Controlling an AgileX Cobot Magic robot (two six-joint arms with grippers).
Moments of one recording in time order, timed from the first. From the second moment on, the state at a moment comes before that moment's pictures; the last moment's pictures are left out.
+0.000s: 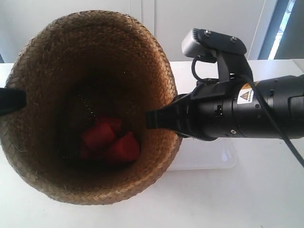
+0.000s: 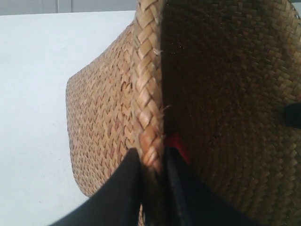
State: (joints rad) left arm -0.30 0.71 -0.66 -0.42 0.52 0.17; right arm 0.58 1.19 -0.79 0.38 0.32 0.01
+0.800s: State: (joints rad) left arm -0.29 0.71 -0.67 -0.38 0.56 0.15; right arm 0.59 1.25 -0.85 0.37 0.42 0.03
